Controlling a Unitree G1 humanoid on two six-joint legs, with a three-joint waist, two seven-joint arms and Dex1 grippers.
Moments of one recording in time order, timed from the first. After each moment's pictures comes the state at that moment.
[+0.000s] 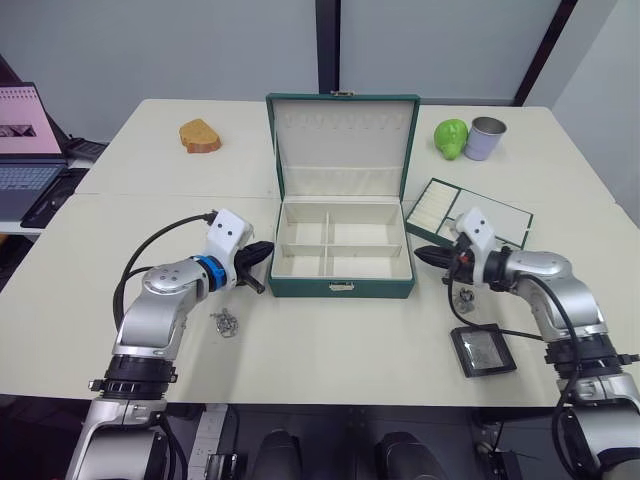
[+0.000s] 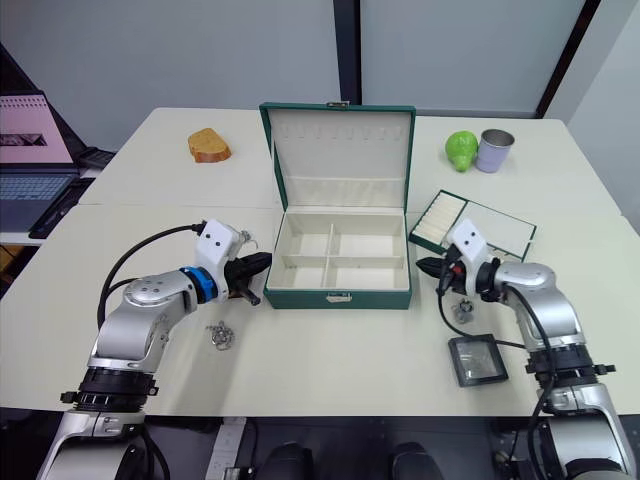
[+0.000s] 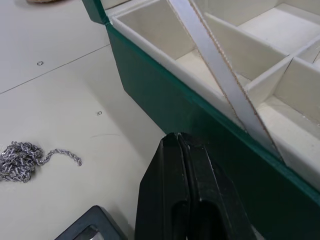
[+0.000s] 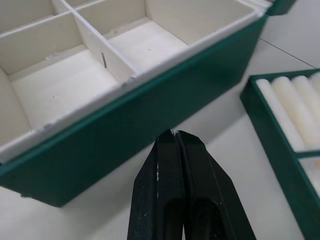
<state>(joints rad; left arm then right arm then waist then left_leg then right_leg) -0.44 0.57 0.07 0.09 -0.22 0.47 -0.71 -0.52 -0.60 -0.01 0.16 0.21 0.46 0.96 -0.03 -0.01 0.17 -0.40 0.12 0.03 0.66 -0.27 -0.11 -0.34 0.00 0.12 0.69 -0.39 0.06</state>
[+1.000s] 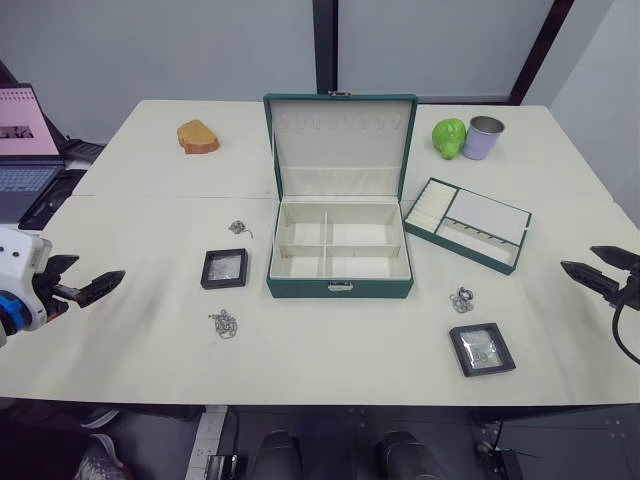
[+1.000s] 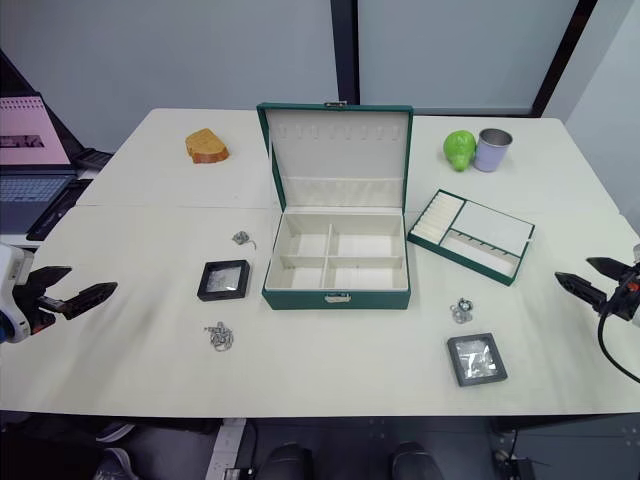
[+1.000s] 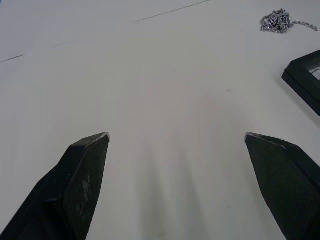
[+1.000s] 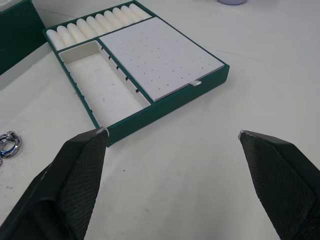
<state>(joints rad) -0.14 0.99 0.52 0.35 -0.35 0.36 -0.91 -0.33 -0.97 -0.42 0.59 0.39 0.24 1.13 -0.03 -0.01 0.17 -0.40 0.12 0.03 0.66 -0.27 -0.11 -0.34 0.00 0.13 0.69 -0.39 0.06</state>
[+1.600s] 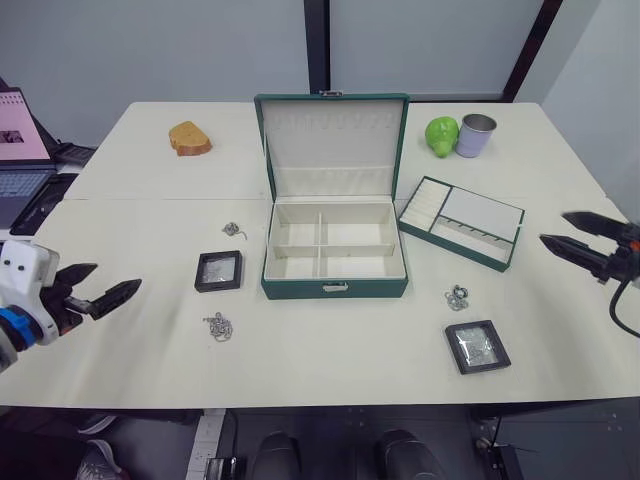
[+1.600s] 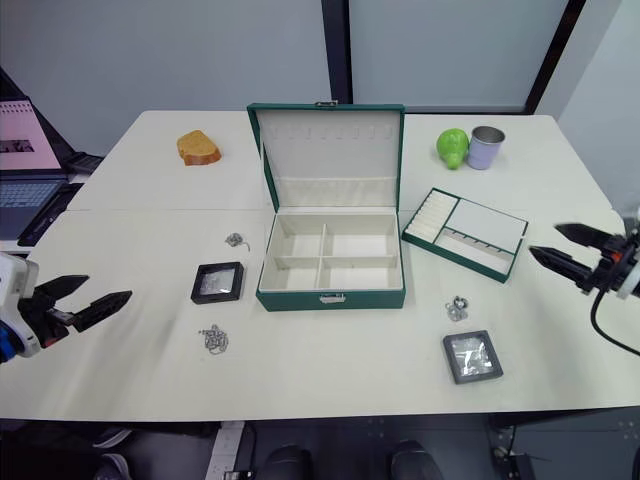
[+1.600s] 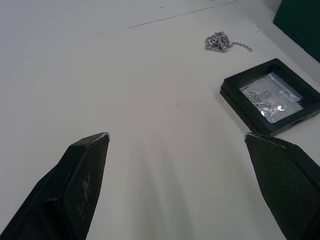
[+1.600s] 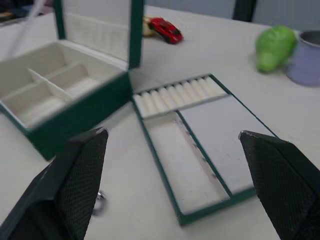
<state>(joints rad) 0.09 0.87 0.63 -0.03 -0.50 0.53 -0.87 -0.42 -0.96 -0.35 0.08 0.65 0.56 1.18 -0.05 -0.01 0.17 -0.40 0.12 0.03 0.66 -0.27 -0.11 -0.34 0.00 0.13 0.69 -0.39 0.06</state>
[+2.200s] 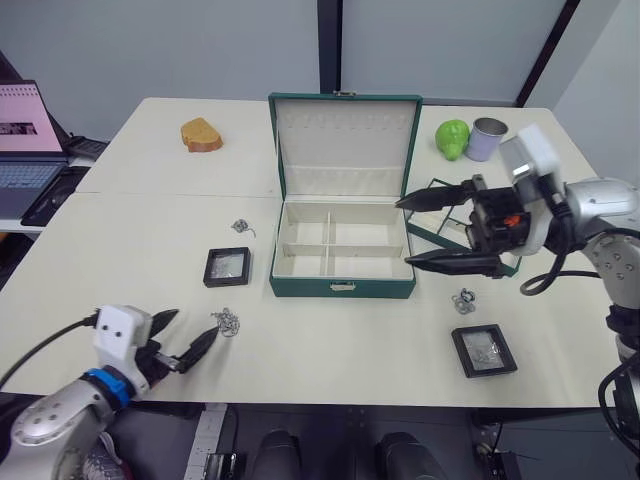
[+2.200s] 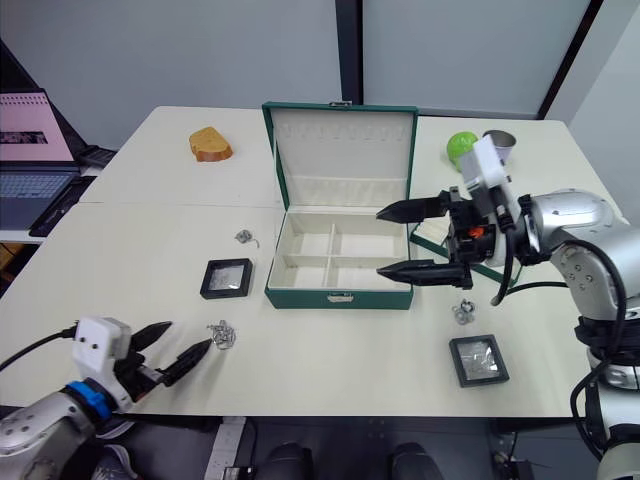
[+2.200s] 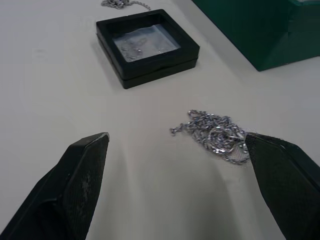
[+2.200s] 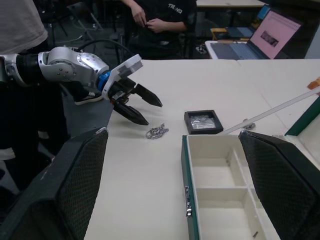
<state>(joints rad) 0.34 0.52 0.41 -0.43 -0.42 0.43 -0.67 -0.75 -0.80 0.05 -0.23 0.75 0.68 1.27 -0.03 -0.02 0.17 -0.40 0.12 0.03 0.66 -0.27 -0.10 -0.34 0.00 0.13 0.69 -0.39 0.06</state>
